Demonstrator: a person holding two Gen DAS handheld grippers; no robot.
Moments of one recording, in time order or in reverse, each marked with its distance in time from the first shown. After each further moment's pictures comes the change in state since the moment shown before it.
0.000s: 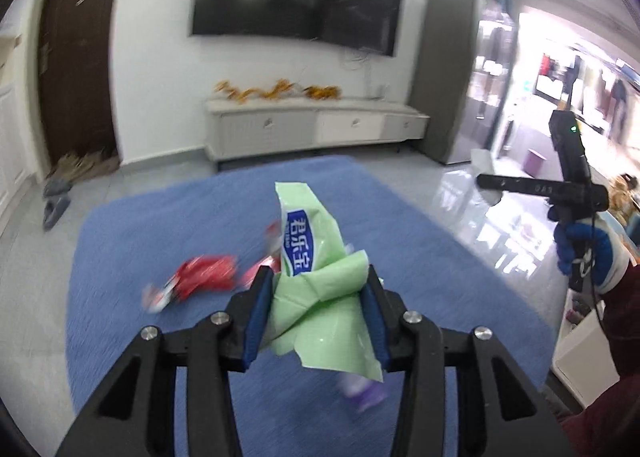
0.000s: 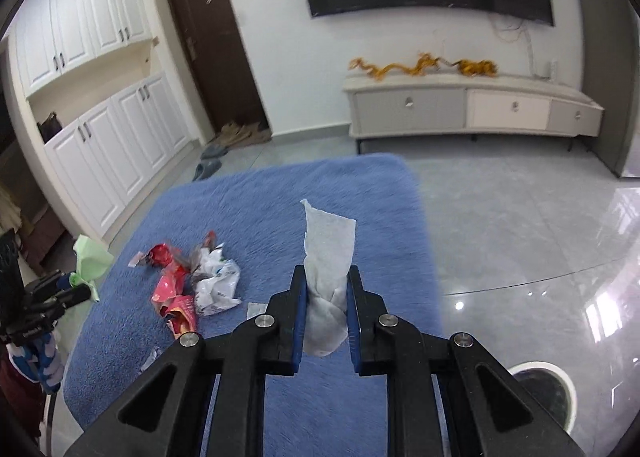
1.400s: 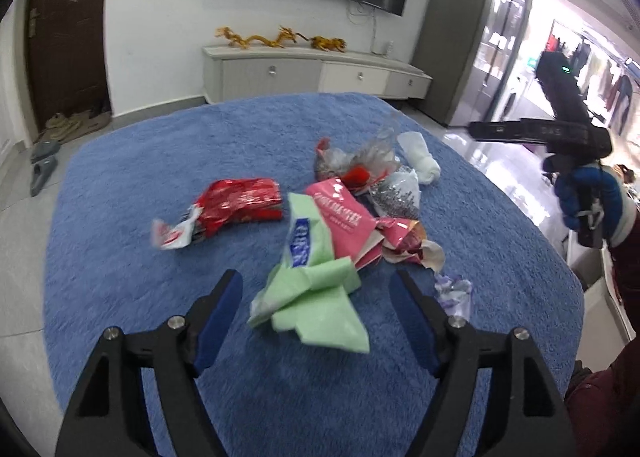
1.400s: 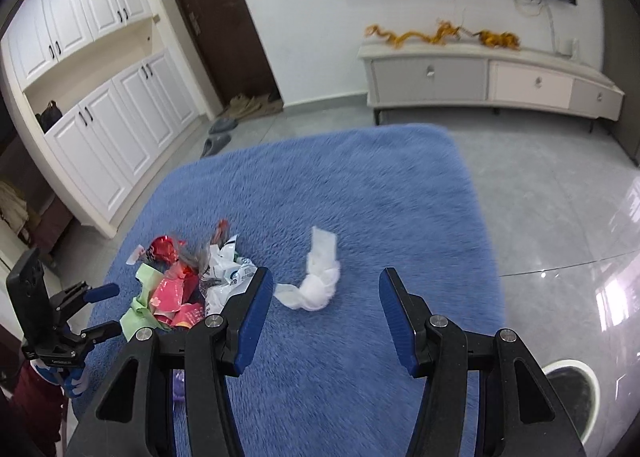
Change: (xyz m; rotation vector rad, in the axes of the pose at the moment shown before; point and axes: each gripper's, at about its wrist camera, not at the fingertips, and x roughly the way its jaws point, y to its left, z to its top) left arm 0.056 0.081 -0.054 -0.038 0.188 -0.041; right arm 0.089 0.038 0.011 -0.006 0.146 0.064
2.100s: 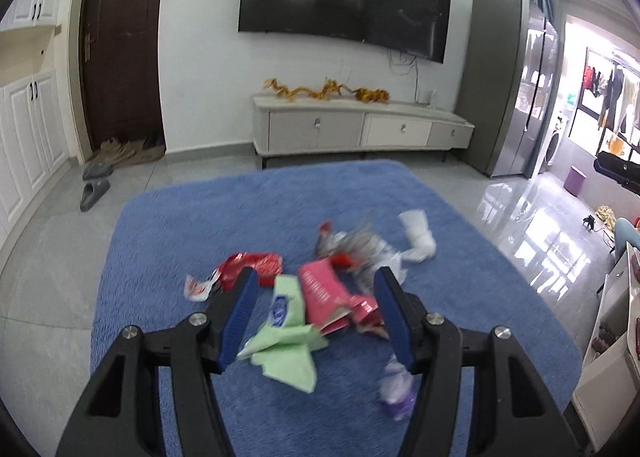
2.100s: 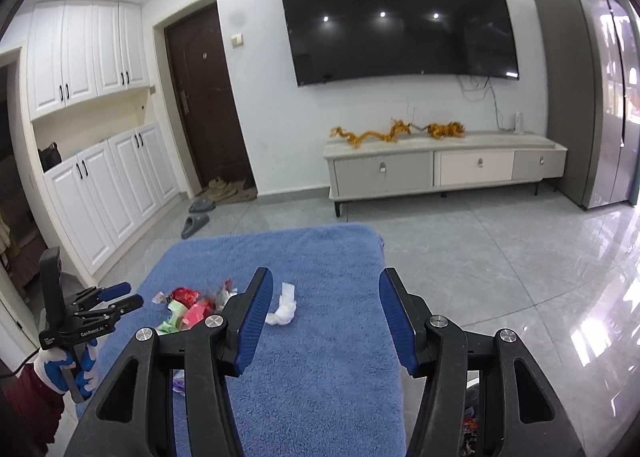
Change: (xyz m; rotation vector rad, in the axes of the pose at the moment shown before) left arm -0.061 -0.040 0.022 -0.079 -0.170 0.213; right arm -0.203 -0.017 -0.037 0.000 -0.343 -0.132
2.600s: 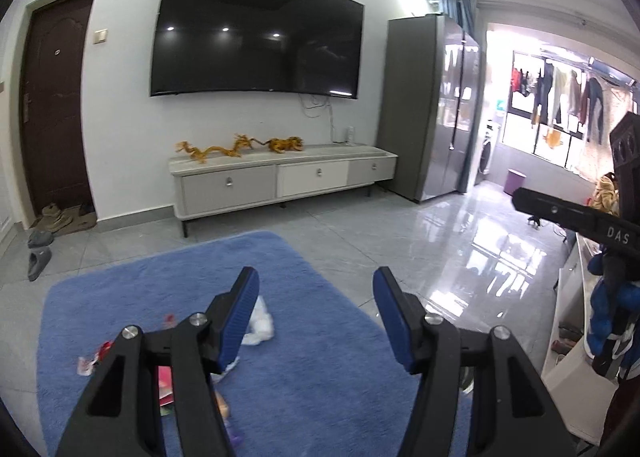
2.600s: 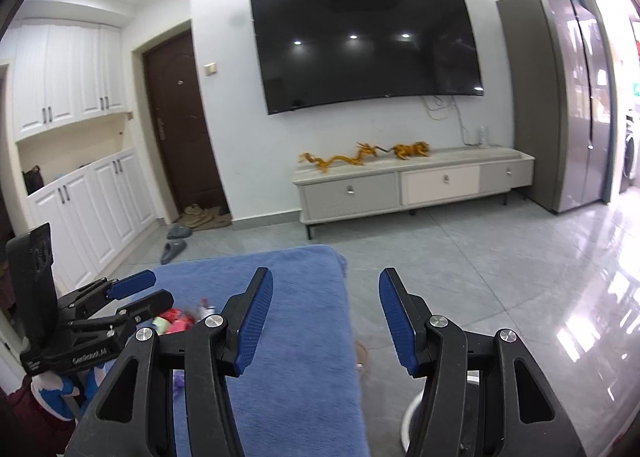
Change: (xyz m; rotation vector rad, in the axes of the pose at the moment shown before) left arm -0.048 -0.173 0.069 0.130 -0.178 -0.195; right arm -0.071 -0.024 0.000 0.038 -0.109 -0.081
